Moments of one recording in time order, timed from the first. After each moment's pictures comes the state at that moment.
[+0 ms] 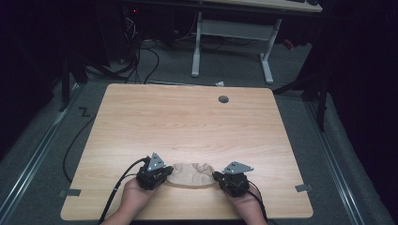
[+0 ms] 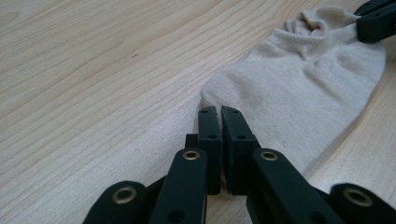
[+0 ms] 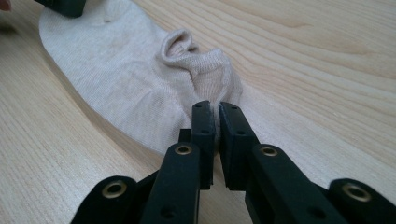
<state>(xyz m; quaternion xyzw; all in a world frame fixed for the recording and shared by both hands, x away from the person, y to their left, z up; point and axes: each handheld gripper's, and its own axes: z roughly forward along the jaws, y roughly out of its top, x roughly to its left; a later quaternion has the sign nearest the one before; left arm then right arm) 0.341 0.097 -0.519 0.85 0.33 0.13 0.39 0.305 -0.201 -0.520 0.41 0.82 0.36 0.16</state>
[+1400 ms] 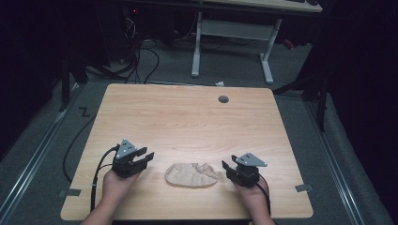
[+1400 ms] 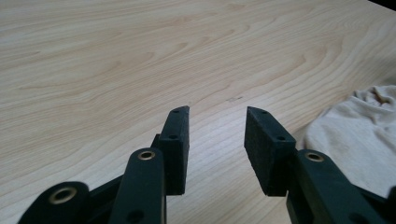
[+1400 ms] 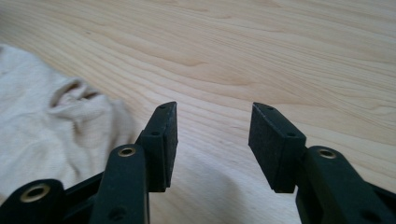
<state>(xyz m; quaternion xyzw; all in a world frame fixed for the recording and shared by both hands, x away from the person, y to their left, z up) 0.366 0.167 -0.495 0.78 0.41 0.17 0.45 0.326 -0.236 -0.517 0.47 0.75 0.39 0.26</state>
